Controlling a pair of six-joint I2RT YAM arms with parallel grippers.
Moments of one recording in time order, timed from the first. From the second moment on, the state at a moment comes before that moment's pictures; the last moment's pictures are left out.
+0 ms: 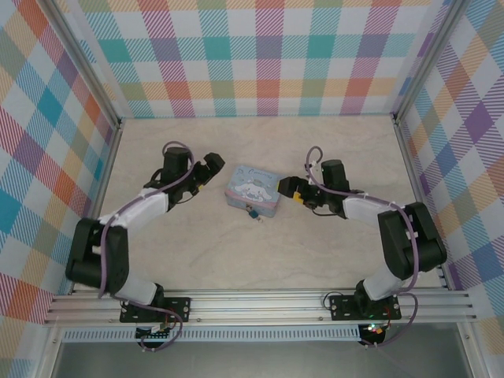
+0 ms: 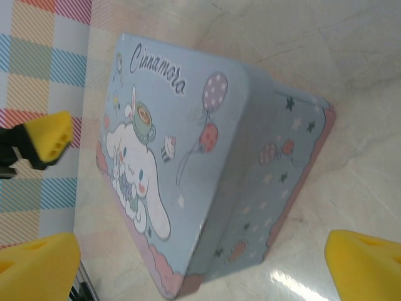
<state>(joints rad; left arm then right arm) -0.26 1.53 0.91 -0.04 0.28 -0.91 0.32 1.60 0.76 0.14 -0.66 0.68</state>
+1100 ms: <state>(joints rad) -0.33 1.37 0.66 -0.01 0.43 -1.00 0.44 2.03 1.33 0.05 -0.73 0.54</state>
